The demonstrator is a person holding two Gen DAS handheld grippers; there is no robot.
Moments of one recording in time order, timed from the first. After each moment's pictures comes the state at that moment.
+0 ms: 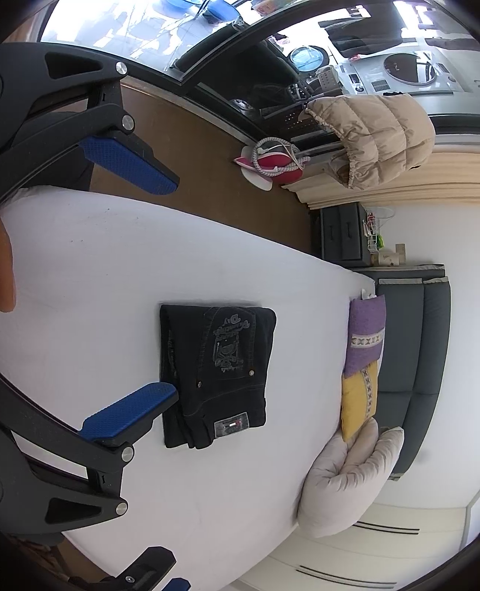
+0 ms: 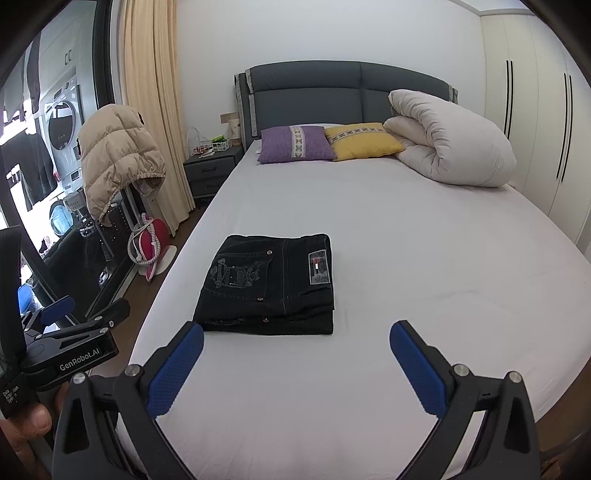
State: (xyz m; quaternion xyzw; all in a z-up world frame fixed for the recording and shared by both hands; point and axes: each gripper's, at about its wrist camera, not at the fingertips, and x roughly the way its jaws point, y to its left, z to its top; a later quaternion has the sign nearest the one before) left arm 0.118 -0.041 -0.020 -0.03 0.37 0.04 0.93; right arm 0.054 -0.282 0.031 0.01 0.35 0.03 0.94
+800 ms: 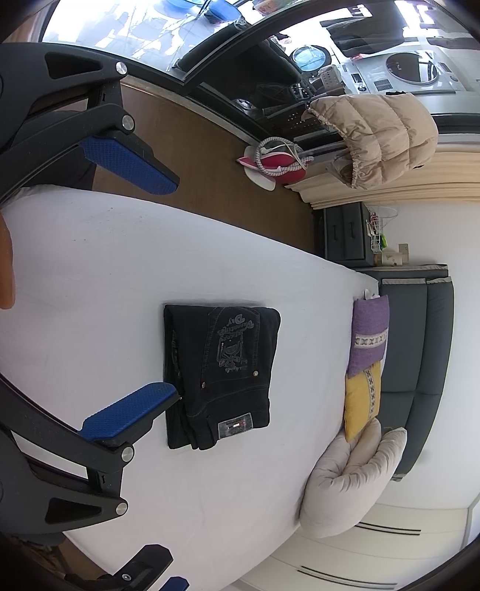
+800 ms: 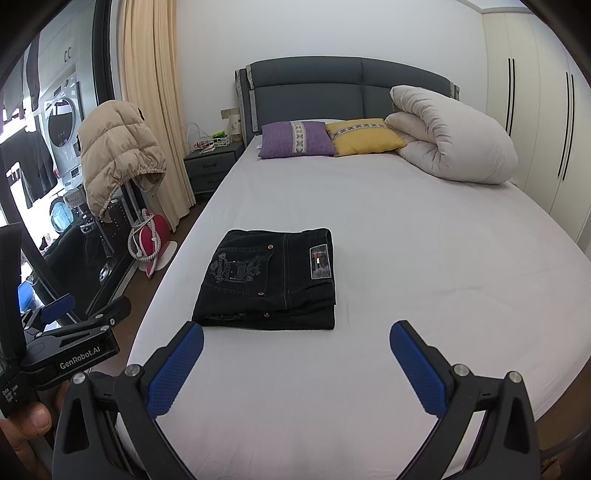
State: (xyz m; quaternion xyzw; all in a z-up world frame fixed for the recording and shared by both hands) left arm 0.121 -0.040 -0.026 -0.03 0.38 0.04 0.92; right arm 0.053 -0.282 0.022 0.01 0.35 0.04 0.93
